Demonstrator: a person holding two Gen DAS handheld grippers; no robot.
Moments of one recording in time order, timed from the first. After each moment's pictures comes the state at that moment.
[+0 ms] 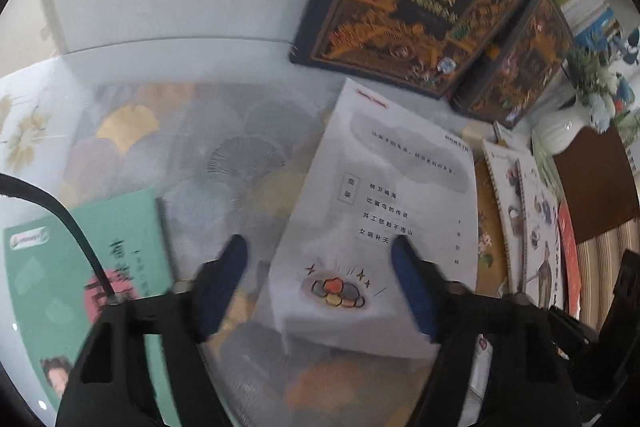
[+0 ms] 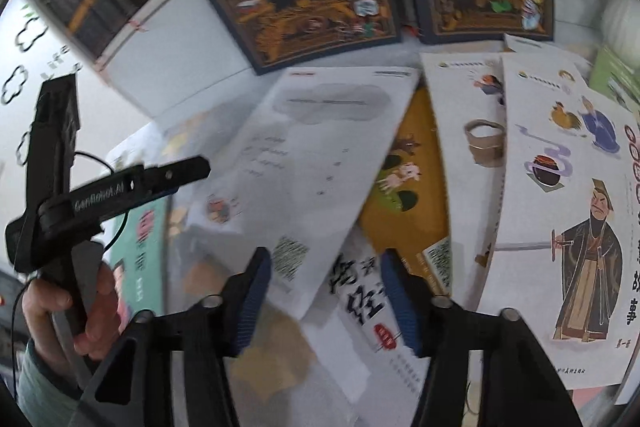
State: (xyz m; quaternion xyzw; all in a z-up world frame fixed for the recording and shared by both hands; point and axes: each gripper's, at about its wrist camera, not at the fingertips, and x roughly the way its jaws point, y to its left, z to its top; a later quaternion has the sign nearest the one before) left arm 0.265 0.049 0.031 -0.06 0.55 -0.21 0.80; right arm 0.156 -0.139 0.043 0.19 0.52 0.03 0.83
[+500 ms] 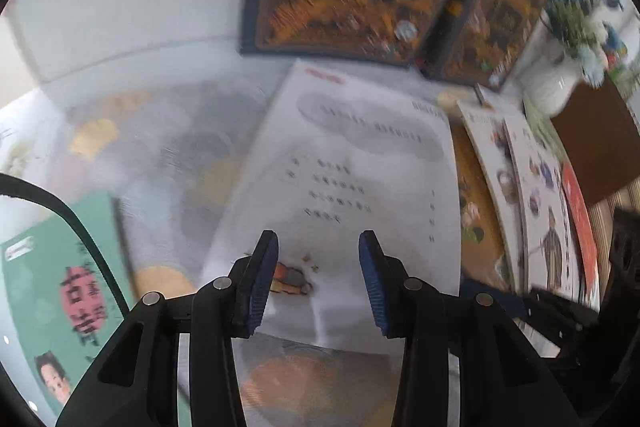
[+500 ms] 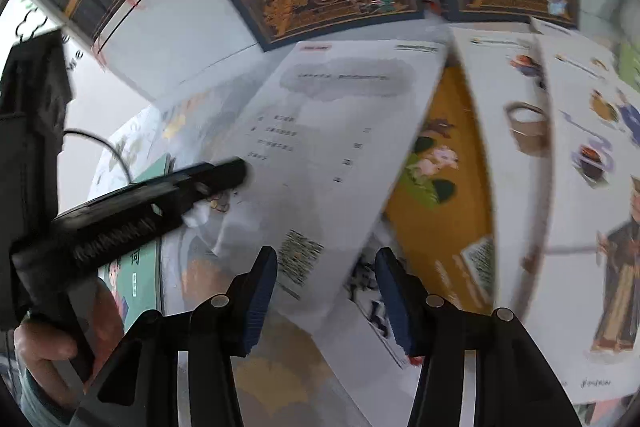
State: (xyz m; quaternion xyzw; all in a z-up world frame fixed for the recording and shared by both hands) left arm 0.237 0.018 0.035 -0.01 0.53 -0.22 0.82; right arm 0.164 -0.130 0.026 0.20 0.54 0.06 0.81
